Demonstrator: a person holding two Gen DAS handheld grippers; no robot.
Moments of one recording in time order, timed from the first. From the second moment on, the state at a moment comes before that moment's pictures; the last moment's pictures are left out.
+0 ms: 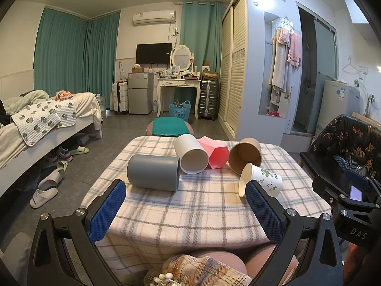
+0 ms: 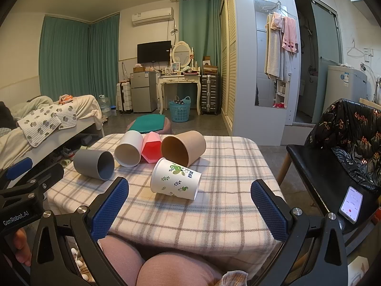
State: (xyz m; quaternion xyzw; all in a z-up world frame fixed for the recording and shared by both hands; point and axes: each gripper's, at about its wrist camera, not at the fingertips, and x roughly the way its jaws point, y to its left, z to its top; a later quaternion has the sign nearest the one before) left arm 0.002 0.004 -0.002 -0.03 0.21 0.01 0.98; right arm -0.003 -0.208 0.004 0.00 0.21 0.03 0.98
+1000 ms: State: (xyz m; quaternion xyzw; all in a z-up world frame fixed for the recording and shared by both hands) left arm -0.001 0.006 -0.007 -0.03 0.21 0.01 0.98; right arm -0.002 -0.207 0.003 0.00 0.22 0.03 0.98
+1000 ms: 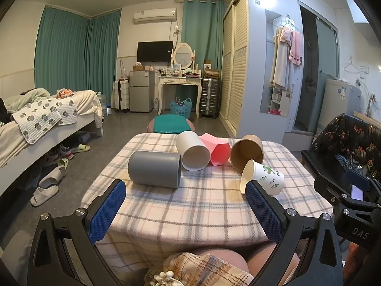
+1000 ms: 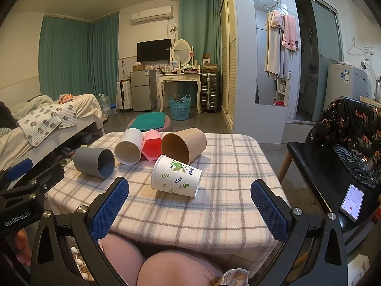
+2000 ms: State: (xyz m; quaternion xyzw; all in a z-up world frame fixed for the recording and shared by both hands) left arm -0.003 0.008 -0.025 -0.03 0.22 0.01 0.97; right arm -0.001 -0.200 -0.019 0.00 0.23 0.04 0.97
